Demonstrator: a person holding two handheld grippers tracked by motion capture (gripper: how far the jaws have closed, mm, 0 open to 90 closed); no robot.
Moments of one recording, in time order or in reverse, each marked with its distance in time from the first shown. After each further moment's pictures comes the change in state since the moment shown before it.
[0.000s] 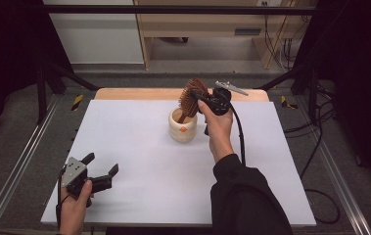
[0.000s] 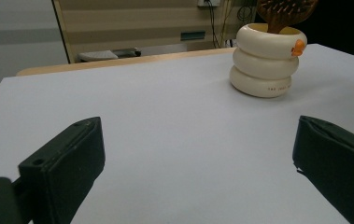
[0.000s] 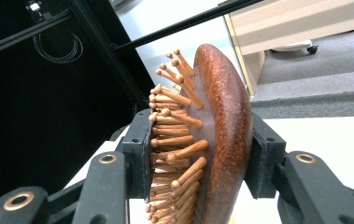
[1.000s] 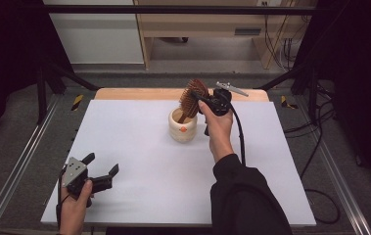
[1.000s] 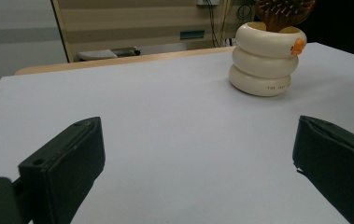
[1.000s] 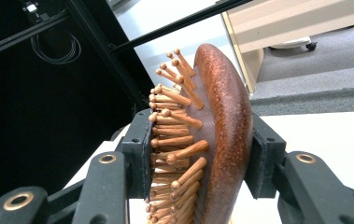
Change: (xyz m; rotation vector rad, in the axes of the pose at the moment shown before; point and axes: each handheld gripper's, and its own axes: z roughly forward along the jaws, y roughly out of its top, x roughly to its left) left arm 0.000 0.000 0.001 0.003 -0.003 0.001; right arm -0.004 -0.003 0.002 0.003 -0.003 0.018
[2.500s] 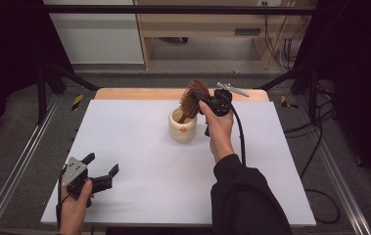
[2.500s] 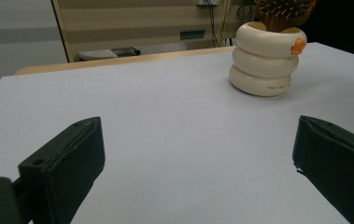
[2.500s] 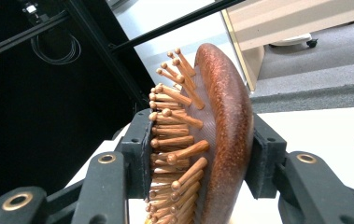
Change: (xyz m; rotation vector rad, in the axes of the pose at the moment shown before) left arm 0.000 0.000 0.000 0.000 0.000 0.000; right arm -0.004 -0.002 0.000 0.003 0.001 0.013
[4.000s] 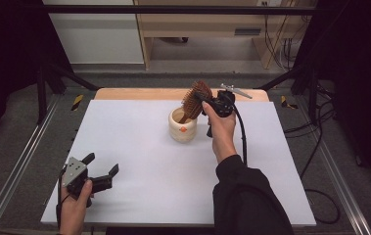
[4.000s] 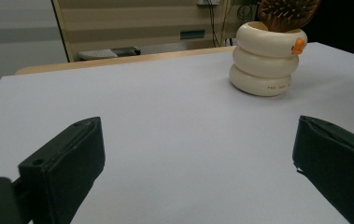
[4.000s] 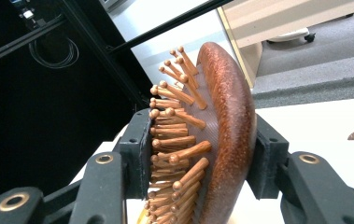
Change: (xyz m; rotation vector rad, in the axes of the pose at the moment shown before) left arm 0.000 0.000 0.000 0.001 0.001 0.000; right arm -0.010 -0.002 -0.003 0.001 -0.005 0.039
